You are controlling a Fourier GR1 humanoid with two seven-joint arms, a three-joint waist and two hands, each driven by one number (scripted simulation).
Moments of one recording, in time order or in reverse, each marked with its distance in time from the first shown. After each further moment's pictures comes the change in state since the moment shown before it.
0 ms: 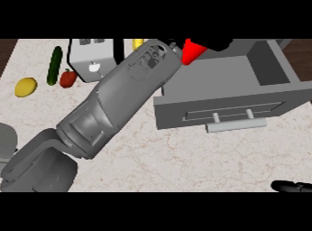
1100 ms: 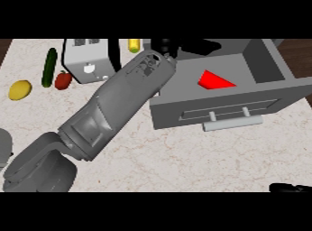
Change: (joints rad) left arm 0.051 0.000 -0.090 0.027 0.111 0.146 -0.076; right arm -0.013 -0.017 0.031 -0.058 0.061 -0.003 -0.004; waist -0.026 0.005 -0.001
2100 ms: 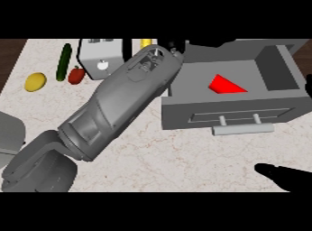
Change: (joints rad) left arm -0.026 0.000 0.027 -0.057 0.132 0.039 -0.065; right arm -0.087 -0.161 0.160 0.004 0.555 -0.018 -0.125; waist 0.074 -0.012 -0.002
